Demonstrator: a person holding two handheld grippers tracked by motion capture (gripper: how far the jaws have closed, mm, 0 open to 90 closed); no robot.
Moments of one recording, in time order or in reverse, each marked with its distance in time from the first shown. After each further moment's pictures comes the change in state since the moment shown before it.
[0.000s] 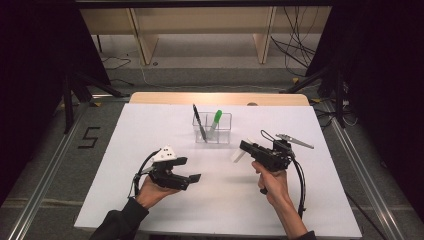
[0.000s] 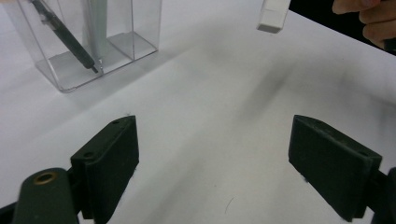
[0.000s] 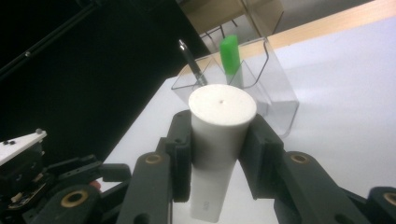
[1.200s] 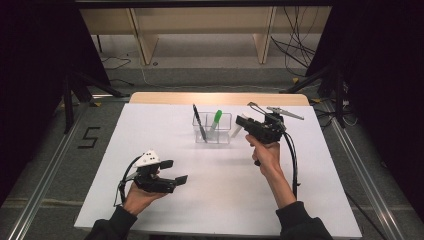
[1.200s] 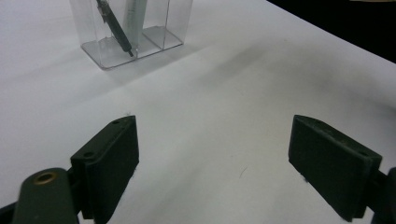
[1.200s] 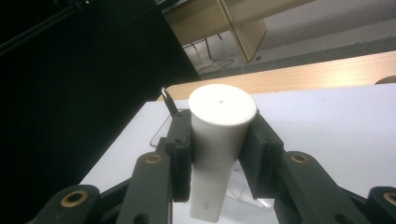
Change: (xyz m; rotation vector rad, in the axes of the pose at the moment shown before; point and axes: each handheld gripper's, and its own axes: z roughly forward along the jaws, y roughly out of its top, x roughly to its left) left arm 0.009 -0.020 -0.032 -0.046 0.042 -0.065; right arm 0.005 0.058 0.044 -0.027 -0.075 -0.087
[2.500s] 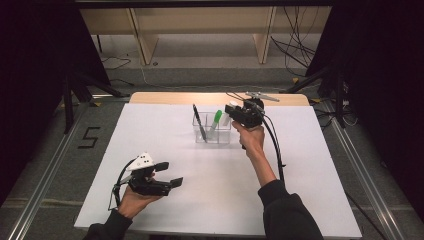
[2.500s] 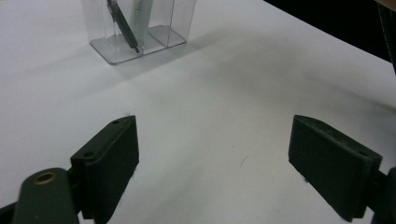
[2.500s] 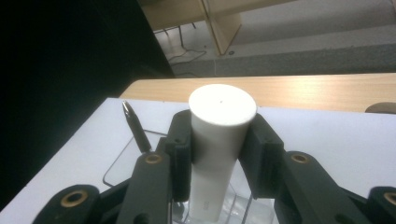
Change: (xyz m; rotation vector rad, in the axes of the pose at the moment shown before) left arm 0.002 -0.007 -0.011 -0.010 0.013 0.004; right arm 0.008 0.021 0.066 0.056 -0.135 -0.107
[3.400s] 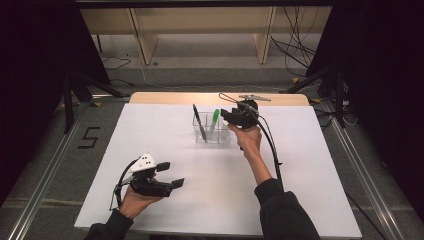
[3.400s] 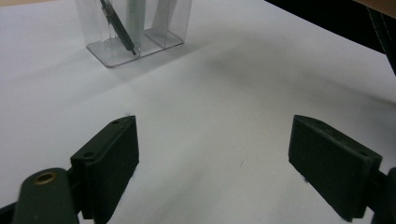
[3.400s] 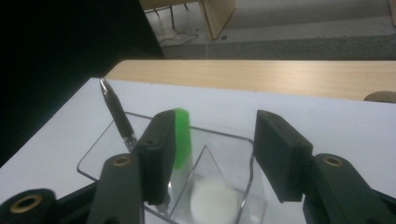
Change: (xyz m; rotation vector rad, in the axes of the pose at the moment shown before) left arm -0.003 -0.001 0.003 -0.005 0.002 0.023; right arm 0.000 -0.007 0.017 0.069 -0.042 -0.045
